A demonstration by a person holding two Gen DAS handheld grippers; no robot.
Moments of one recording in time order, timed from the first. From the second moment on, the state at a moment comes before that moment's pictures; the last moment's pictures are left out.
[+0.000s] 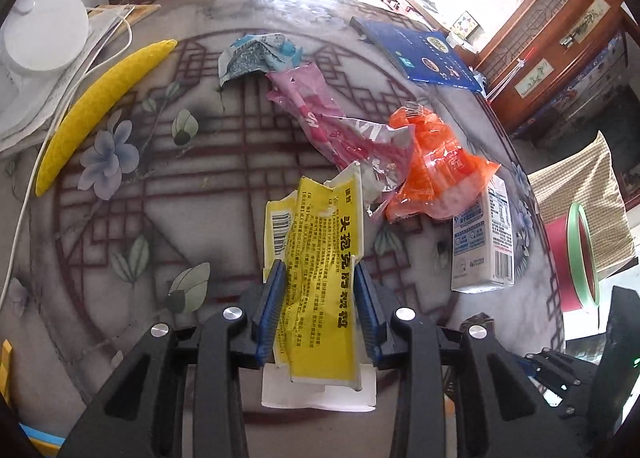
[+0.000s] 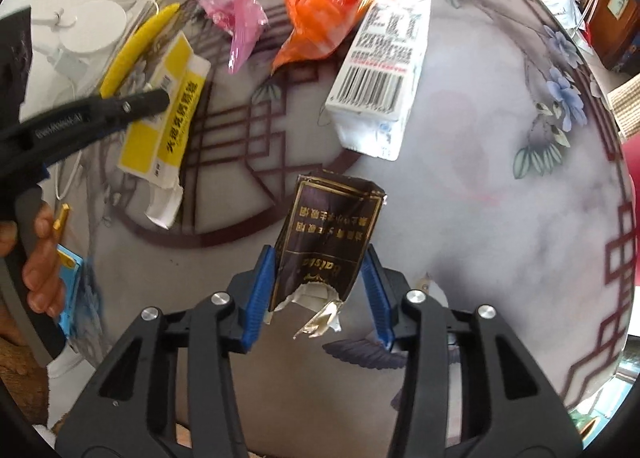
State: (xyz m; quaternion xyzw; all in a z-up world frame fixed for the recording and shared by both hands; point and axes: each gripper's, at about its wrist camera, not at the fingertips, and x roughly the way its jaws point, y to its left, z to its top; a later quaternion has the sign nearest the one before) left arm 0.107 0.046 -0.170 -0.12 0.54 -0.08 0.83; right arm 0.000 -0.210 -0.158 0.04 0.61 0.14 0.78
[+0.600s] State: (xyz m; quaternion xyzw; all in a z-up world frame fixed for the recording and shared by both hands) left arm 0.109 0.026 -0.199 -0.10 0.57 -0.07 0.81; right arm -0.007 -0.217 -0.155 0.05 0.60 0.13 0.79
